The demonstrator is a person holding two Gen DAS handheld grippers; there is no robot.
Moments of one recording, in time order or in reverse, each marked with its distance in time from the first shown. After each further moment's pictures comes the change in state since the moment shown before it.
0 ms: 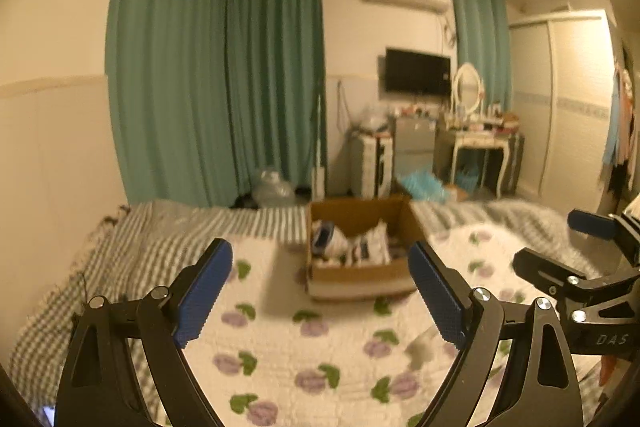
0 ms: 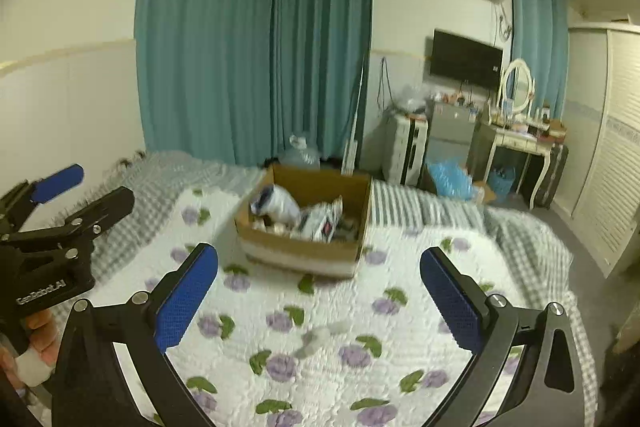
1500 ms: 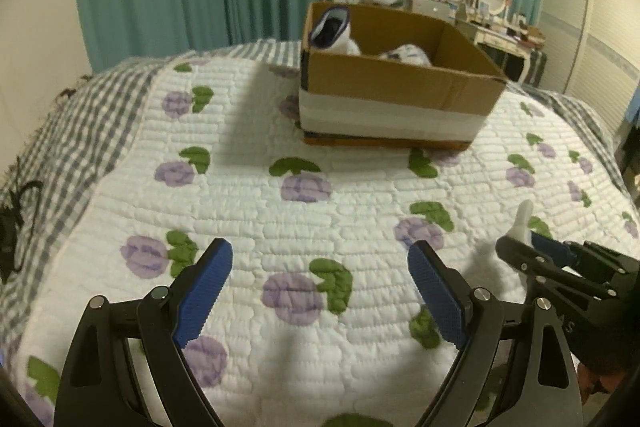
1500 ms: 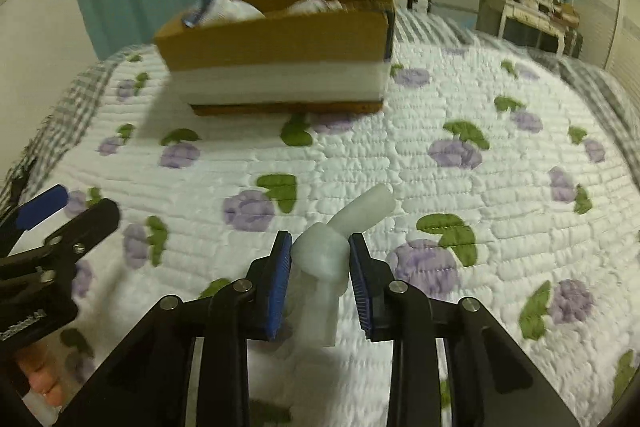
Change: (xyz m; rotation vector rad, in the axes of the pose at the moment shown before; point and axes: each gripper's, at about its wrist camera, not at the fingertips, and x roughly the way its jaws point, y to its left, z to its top) left arm 0.145 0.006 -0.151 -0.058 0.445 -0.005; right arm 0.178 -0.001 -0.132 0.135 0.385 0.023
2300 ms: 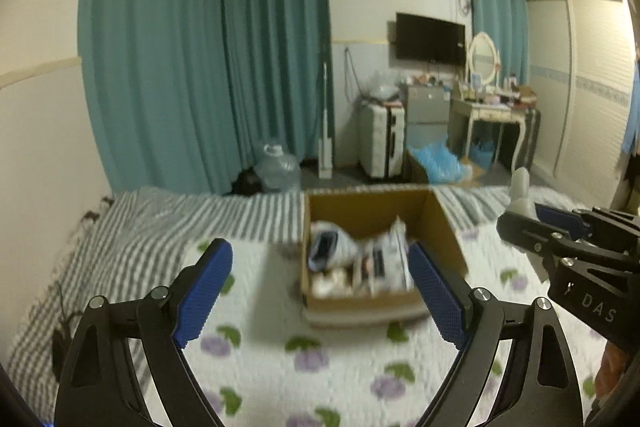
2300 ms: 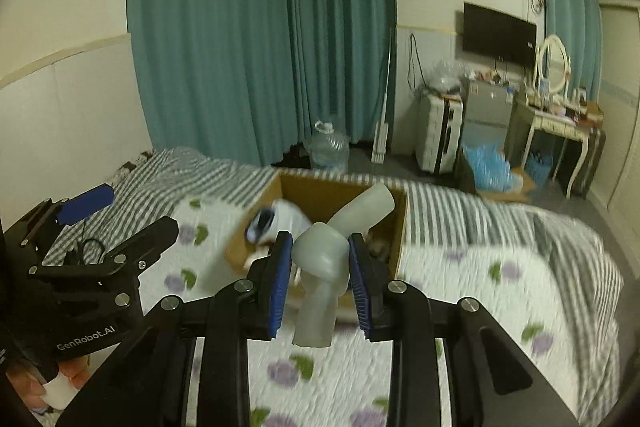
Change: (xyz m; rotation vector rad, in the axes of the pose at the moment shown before) left arm -0.093 -0.024 0.142 0.060 -0.325 0.026; right arm -0.128 0.009 0.166 -0.150 -0.331 0.104
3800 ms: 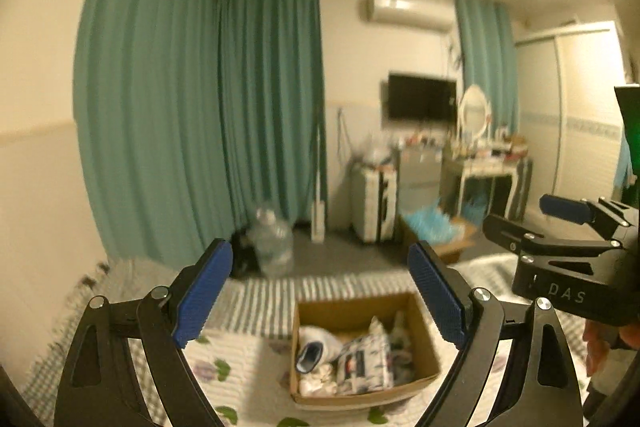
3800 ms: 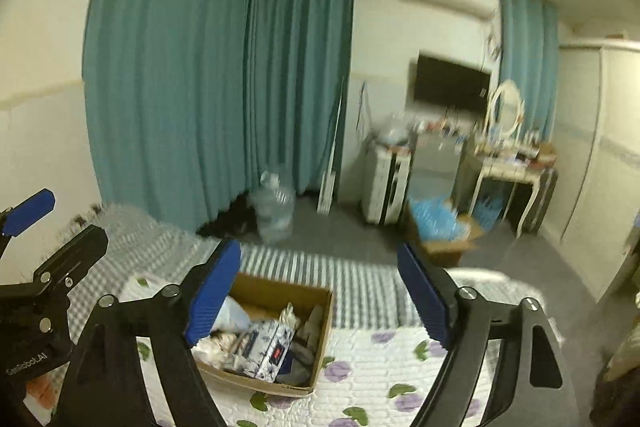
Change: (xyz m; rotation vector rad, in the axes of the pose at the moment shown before) left arm -0.039 -0.016 0.099 0.000 -0.206 -0.010; right arm -0.056 -0.030 0.108 -0.008 -0.162 -0.201
